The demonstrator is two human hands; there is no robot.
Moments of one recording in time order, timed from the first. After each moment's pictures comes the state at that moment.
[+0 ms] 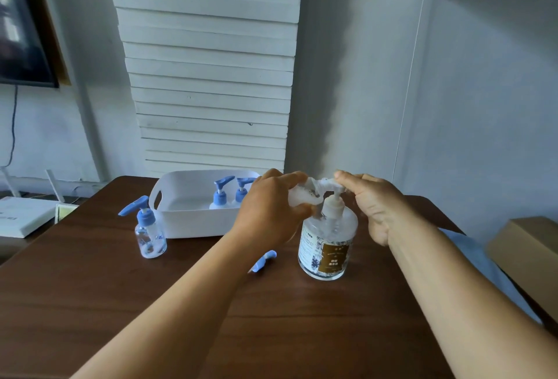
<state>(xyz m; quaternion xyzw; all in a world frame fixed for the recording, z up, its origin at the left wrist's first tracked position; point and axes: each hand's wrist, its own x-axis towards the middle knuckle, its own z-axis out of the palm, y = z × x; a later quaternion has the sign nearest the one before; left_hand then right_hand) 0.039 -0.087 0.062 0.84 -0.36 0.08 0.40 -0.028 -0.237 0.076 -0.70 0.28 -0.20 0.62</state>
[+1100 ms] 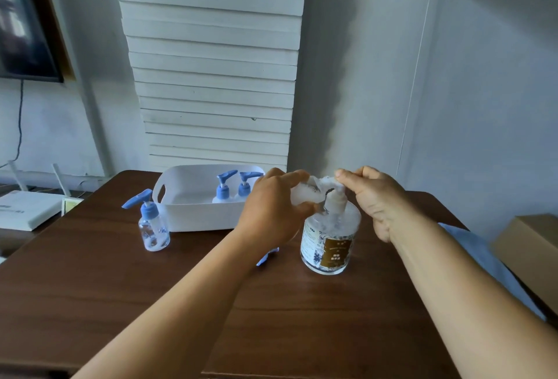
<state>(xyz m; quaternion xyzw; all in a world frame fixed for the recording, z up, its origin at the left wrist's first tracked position) 0.036 -0.087 0.056 0.83 -0.35 0.07 0.42 -0.029 -0.234 0.076 -0.75 0.27 -0.23 0.56</state>
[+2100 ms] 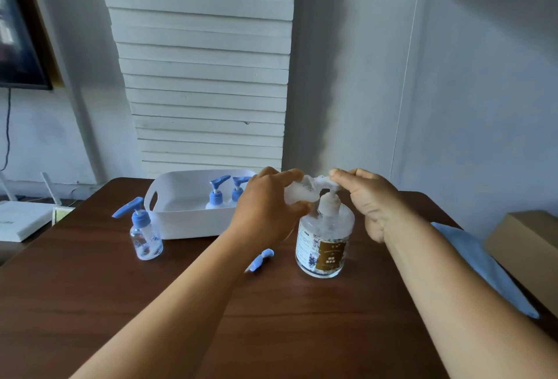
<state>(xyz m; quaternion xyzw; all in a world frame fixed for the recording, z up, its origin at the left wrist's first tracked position) 0.040 -0.090 0.062 0.84 -0.36 0.08 0.39 -0.029 -0.234 0.079 -0.72 0.27 -0.22 0.60</state>
